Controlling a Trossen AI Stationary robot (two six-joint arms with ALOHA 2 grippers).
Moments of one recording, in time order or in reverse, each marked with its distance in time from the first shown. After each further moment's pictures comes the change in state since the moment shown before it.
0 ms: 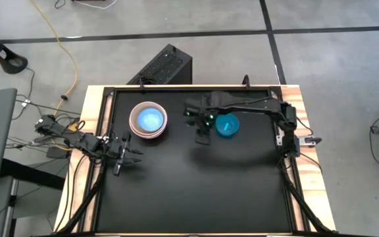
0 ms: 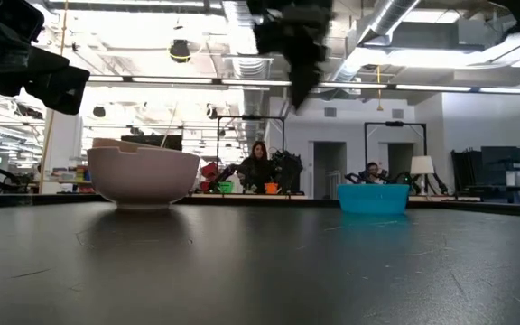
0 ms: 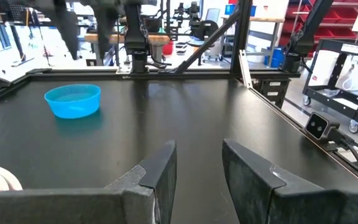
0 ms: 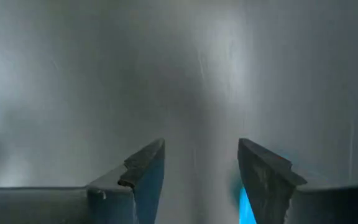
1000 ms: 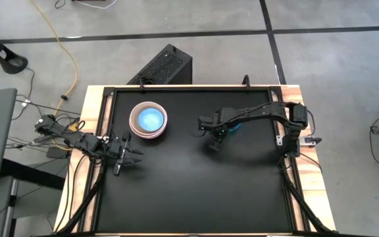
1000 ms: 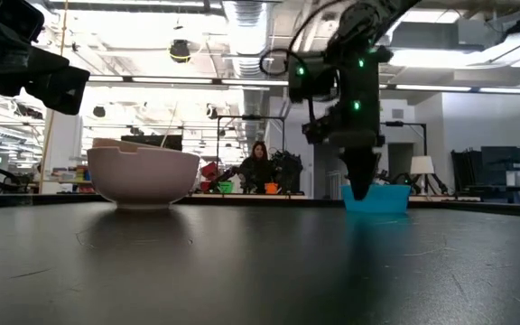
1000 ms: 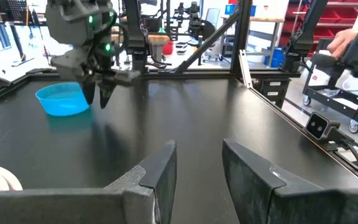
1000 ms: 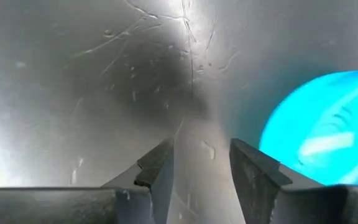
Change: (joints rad) left arm 0.000 0.000 0.000 0.000 0.000 0.000; right arm -0.032 -0.126 -0.674 0.345 0.203 0.207
